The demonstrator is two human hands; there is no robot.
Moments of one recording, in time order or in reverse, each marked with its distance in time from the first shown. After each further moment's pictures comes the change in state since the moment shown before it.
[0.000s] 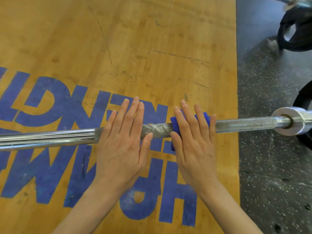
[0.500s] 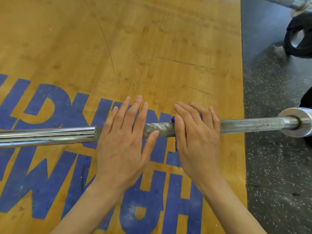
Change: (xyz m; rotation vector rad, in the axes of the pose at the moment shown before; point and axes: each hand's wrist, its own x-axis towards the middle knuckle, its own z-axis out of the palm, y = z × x) left_hand 0.032 -0.009 0.007 0.016 0.053 -0.002; right_hand 0.050 -0.004 0.009 0.105 0.077 0.097
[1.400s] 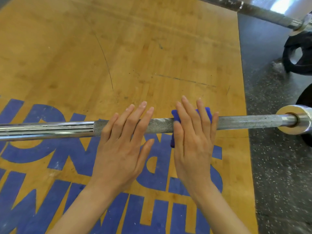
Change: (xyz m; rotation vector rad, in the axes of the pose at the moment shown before) left_hand 0.043 -0.029 0.023 0.013 0.076 0.102; right_hand 0.039 0.003 0.043 0.050 0.145 -0.019
